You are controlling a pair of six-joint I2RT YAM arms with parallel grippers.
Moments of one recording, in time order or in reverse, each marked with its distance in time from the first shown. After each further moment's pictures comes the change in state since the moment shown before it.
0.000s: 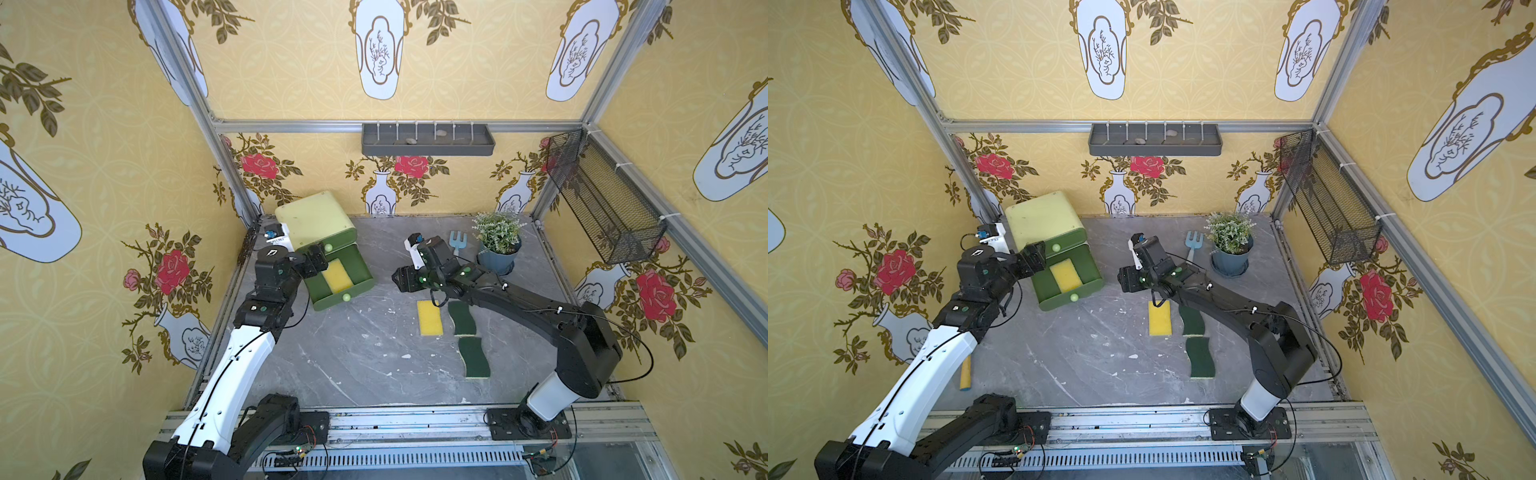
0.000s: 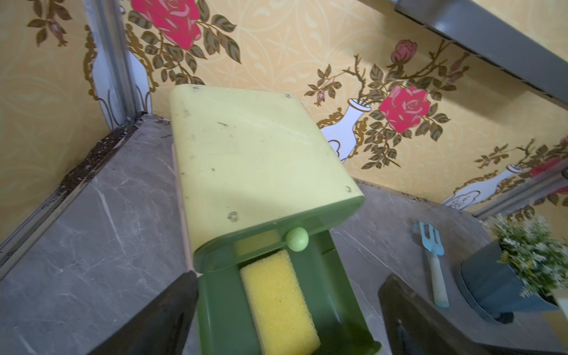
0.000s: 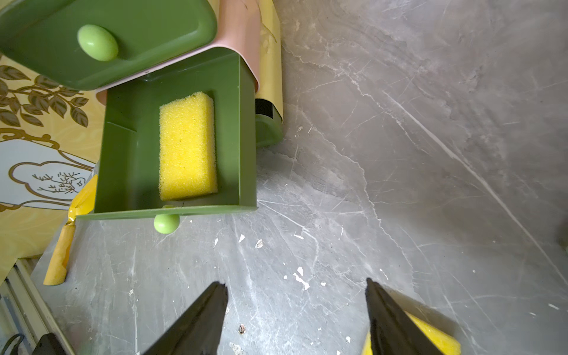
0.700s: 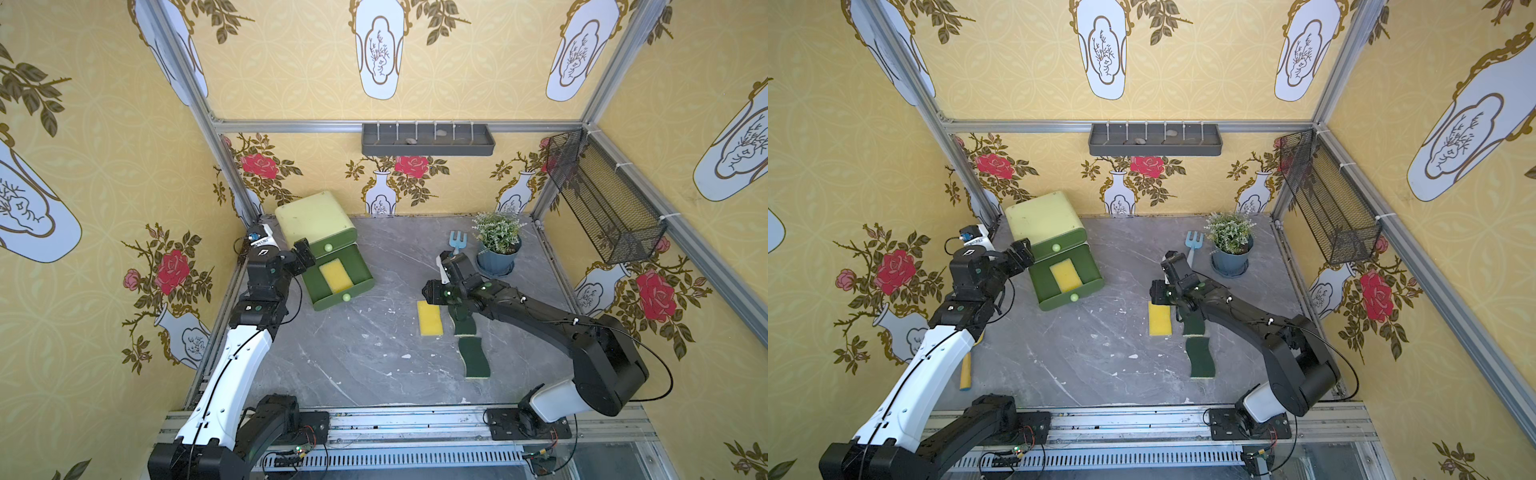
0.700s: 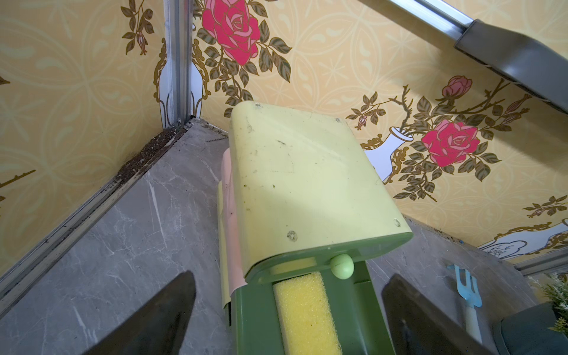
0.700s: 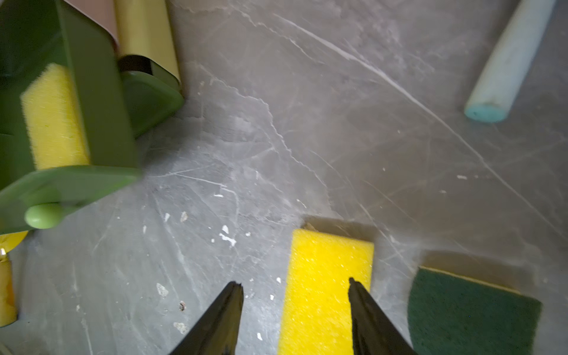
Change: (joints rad) left arm 0.112 0.004 -0.019 0.024 -0.075 -0.063; right arm -0.114 -0.091 -0.229 0.031 0.001 0.130
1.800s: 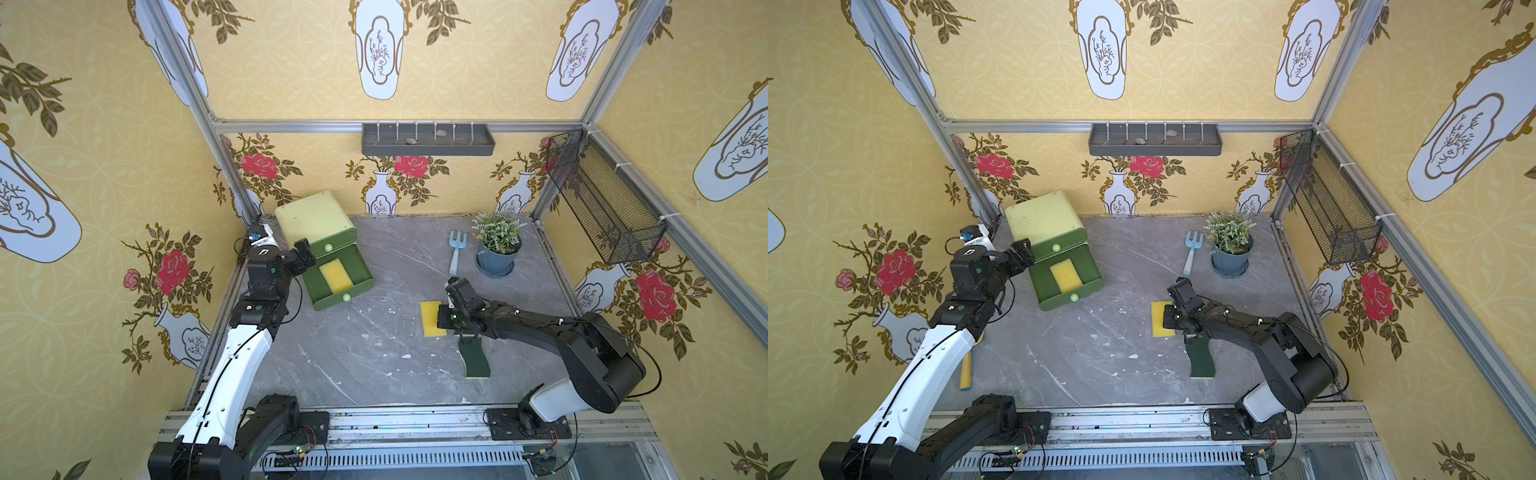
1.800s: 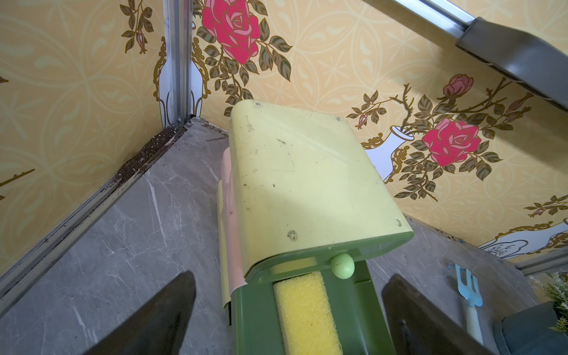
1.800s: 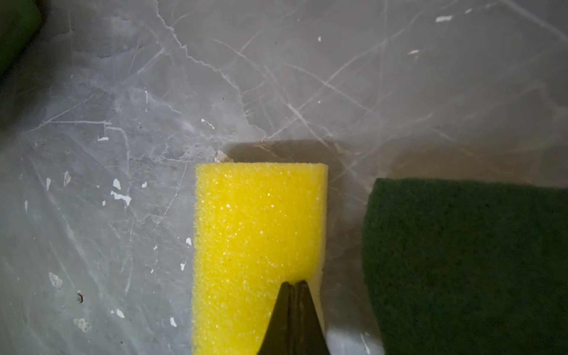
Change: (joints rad) left arm -0.001 0.003 0.000 0.000 -0.001 0.000; right arm -0.018 0.006 -0.300 0.134 0.037 0.080
